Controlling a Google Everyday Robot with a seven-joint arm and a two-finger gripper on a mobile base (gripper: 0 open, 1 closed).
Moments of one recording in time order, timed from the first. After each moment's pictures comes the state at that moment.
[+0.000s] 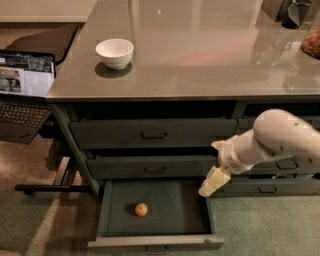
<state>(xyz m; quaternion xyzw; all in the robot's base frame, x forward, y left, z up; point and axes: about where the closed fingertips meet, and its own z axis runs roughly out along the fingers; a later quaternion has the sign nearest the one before) 0.508 -0.160 0.661 -0.54 0.80 0.13 0.23</state>
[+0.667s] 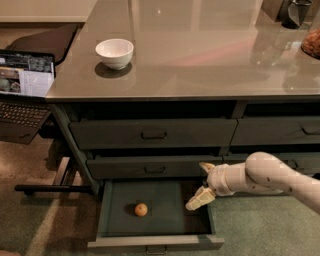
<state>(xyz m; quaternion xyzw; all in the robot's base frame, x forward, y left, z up) 0.521 -0.137 0.539 -0.50 0.77 0.22 0.32</state>
